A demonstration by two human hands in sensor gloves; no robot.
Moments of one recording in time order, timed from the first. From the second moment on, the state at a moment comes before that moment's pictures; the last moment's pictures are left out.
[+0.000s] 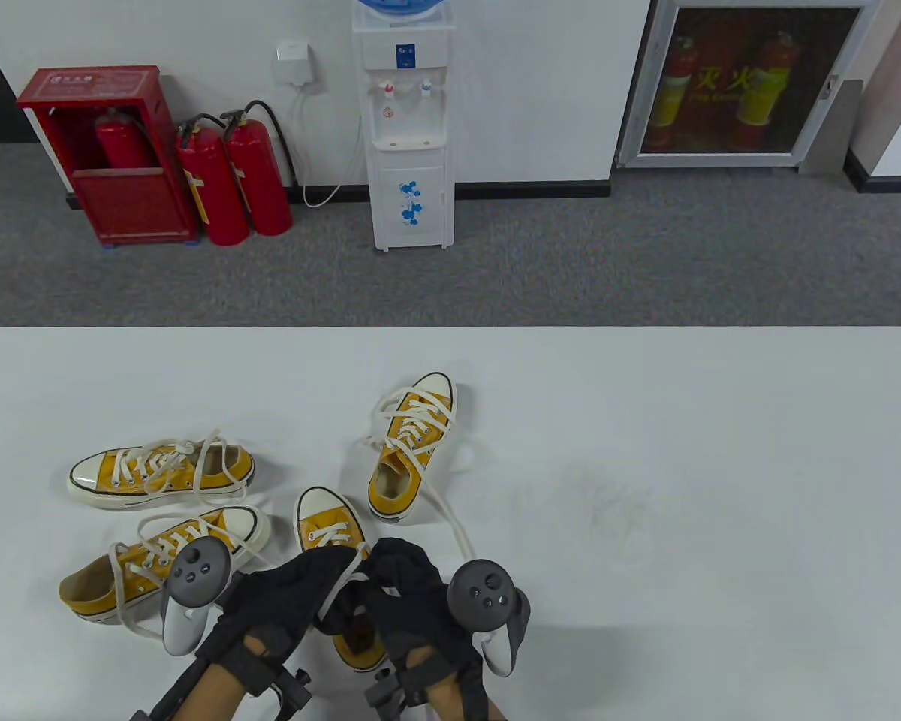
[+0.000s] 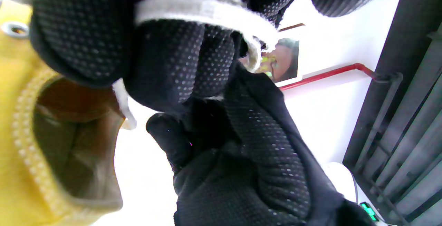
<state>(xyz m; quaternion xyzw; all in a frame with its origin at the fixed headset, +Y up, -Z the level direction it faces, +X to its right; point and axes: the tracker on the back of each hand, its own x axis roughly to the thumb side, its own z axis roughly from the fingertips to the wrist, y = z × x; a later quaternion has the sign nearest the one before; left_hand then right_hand) -0.250 -0.730 -0.270 -0.10 -0.17 0.59 0.78 -0.014 -0.752 -0.262 0.10 0.01 0.79 0.61</state>
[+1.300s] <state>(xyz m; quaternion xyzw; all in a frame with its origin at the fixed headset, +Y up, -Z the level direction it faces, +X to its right) -0.336 -0.714 -0.265 0.04 -0.10 0.25 0.96 0.112 -0.741 -0.276 0.00 -0.06 0.81 0.58</state>
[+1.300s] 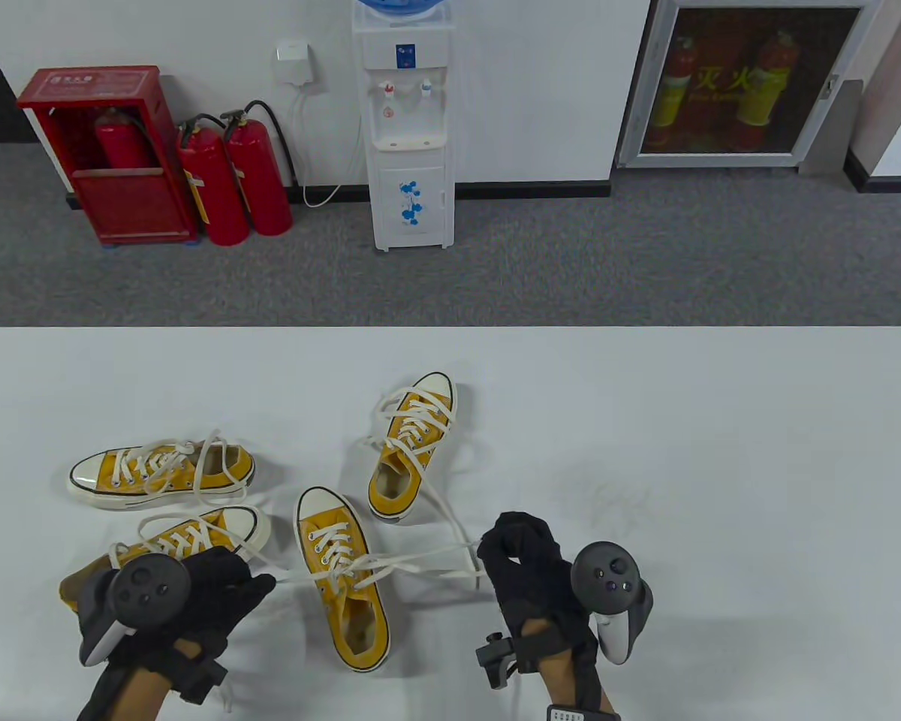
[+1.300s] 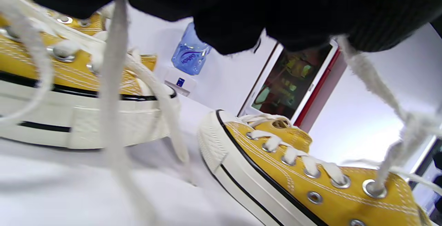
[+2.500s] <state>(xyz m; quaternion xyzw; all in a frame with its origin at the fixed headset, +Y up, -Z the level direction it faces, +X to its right) -0.408 -0.732 -0.268 0.02 0.13 0.18 0.97 0.163 -0.767 -0.281 -0.16 -0.04 0.91 0.38</state>
